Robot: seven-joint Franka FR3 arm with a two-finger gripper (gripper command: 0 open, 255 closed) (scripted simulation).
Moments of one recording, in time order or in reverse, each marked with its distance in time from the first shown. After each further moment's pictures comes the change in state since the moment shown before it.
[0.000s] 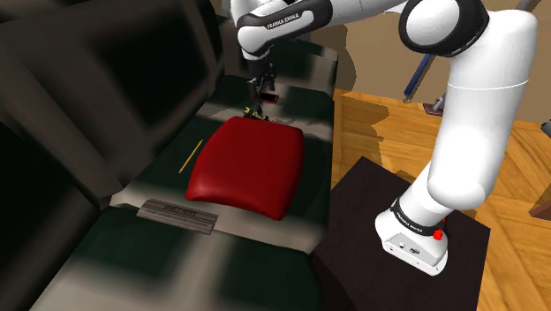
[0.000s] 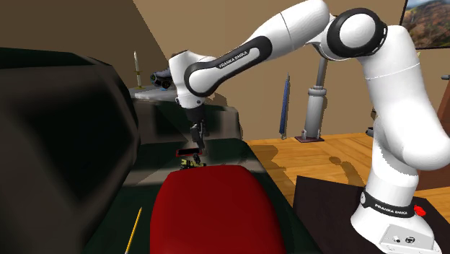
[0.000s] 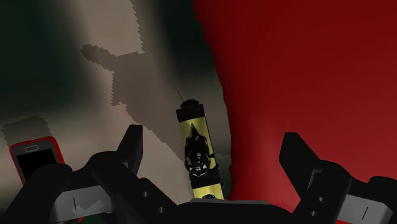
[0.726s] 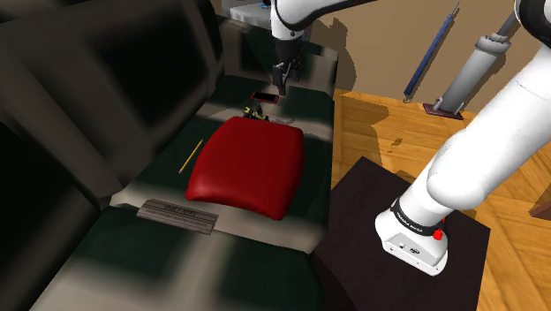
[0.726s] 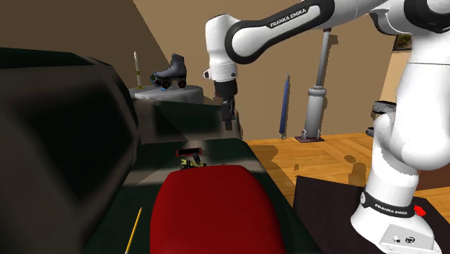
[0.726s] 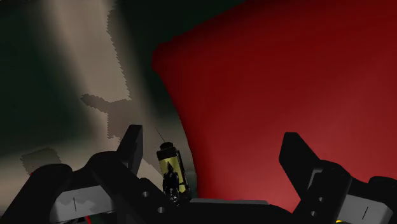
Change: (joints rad) arm -0.018 -0.464 0.011 -0.392 0.112 0.002 -0.028
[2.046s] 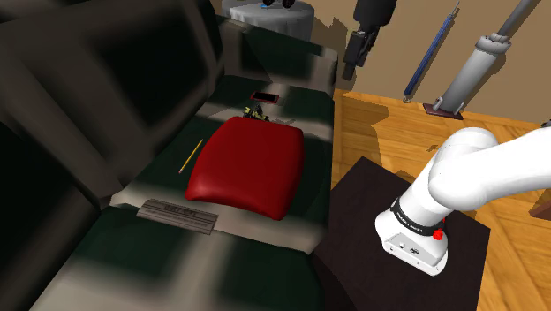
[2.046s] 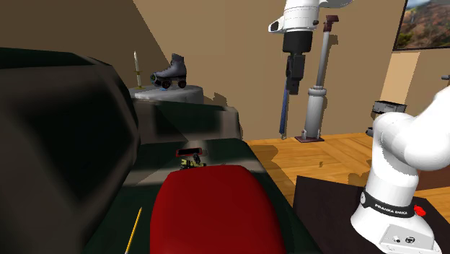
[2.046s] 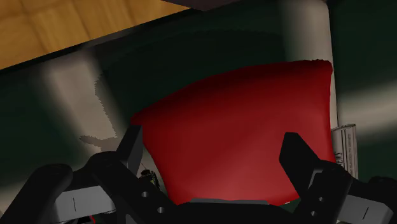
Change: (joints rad) arm 0.033 -0.691 -0.048 -0.290 0.141 -0.290 -0.039
